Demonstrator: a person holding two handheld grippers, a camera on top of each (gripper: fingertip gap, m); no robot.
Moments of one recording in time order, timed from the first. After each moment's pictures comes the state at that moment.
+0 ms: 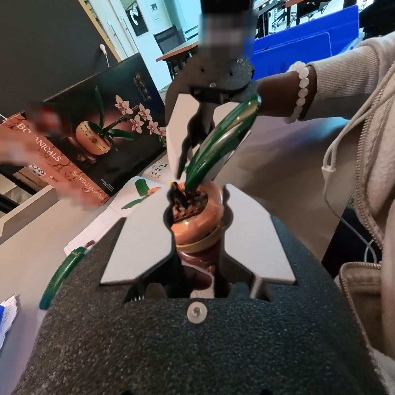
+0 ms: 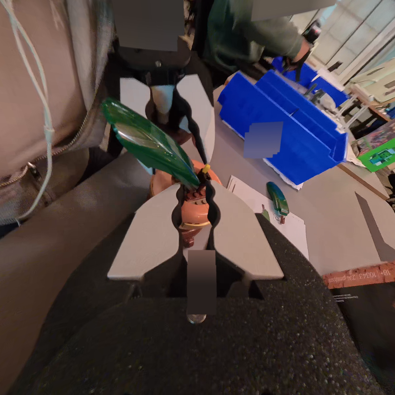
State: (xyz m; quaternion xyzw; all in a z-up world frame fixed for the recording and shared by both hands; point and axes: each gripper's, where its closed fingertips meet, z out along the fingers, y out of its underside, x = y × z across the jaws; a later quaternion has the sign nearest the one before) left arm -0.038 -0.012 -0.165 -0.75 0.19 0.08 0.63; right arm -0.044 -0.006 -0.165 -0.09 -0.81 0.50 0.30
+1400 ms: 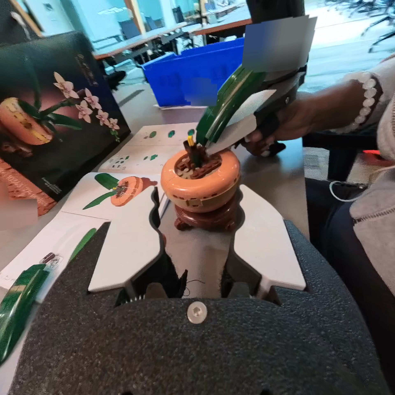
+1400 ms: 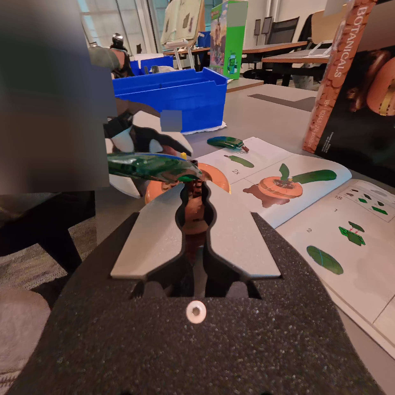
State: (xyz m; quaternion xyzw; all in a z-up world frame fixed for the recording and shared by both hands) left arm -0.070 -0.036 -0.185 -0.74 0.29 -0.11 0.60; right arm -0.053 -0.003 -0.179 -0.51 -0.56 0.52 0.39
